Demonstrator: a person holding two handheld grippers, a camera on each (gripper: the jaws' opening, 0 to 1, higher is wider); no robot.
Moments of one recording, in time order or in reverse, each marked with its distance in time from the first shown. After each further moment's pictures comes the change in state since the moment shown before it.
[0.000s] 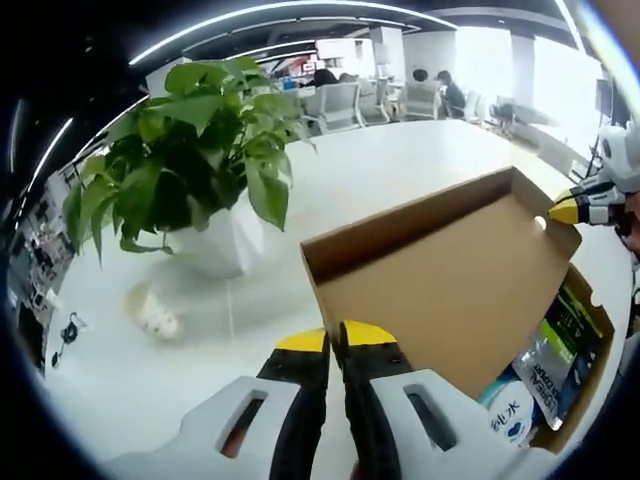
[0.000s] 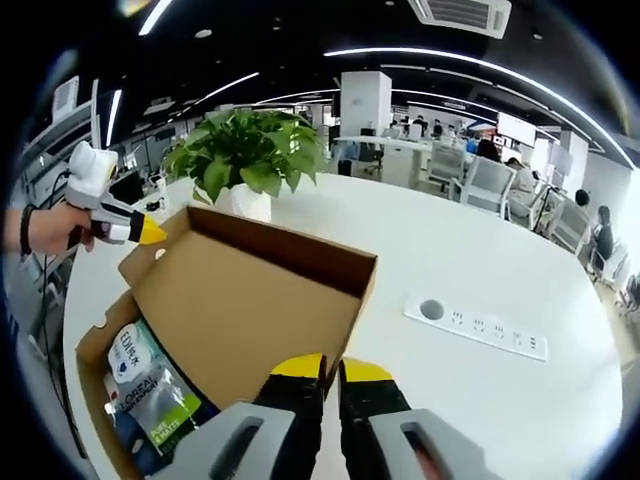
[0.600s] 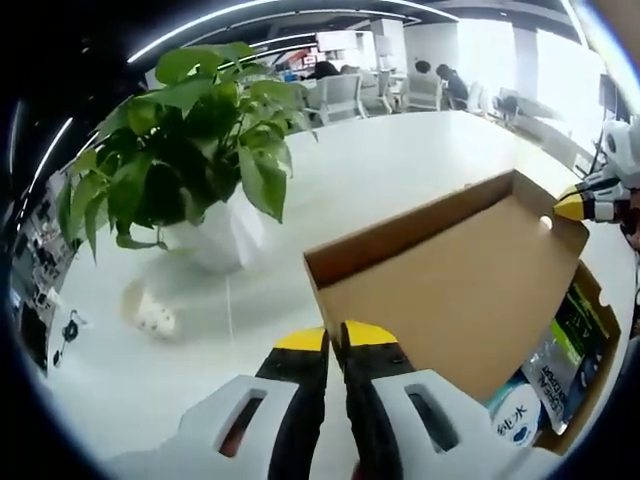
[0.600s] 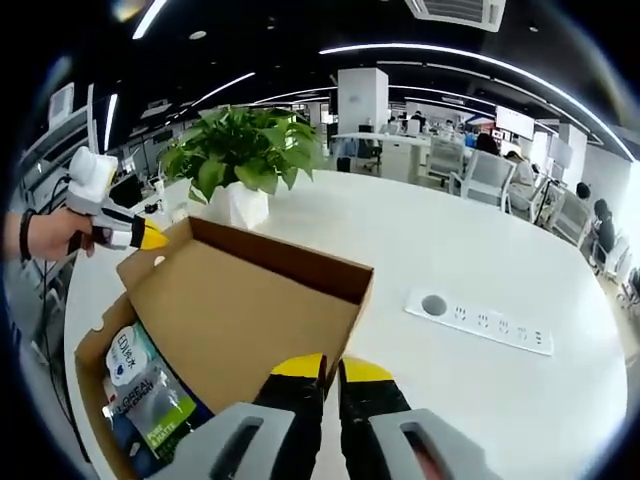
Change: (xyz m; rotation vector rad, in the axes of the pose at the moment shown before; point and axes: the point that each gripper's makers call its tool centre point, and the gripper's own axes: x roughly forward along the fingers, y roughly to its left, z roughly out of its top) left arm 0.011 0.003 -0.004 -0.015 0.032 0.012; right arm 0.007 -0.003 -0.004 0.021 0.011 0.009
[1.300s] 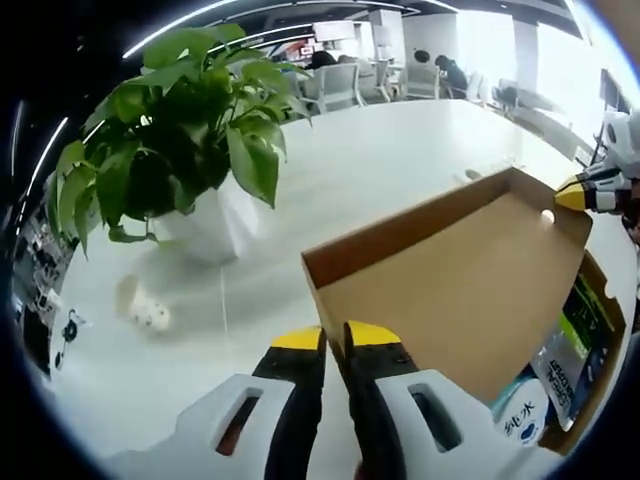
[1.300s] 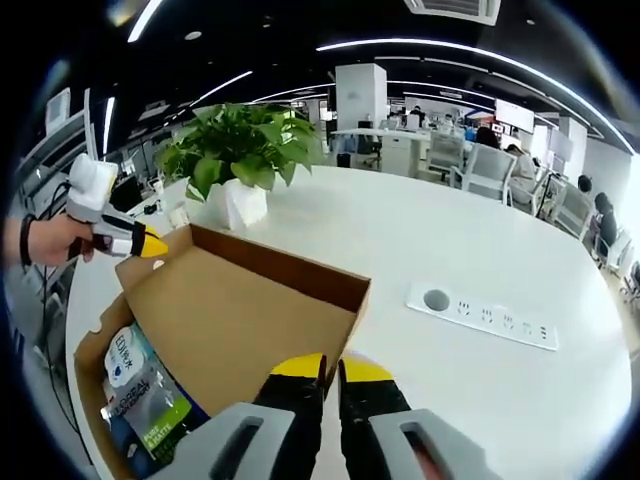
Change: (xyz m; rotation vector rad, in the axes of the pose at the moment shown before) left arm 0.008 -0.005 -0.010 0.029 0.043 0.000; right arm 0.008 -0.002 -0.004 0.019 0.015 0.009
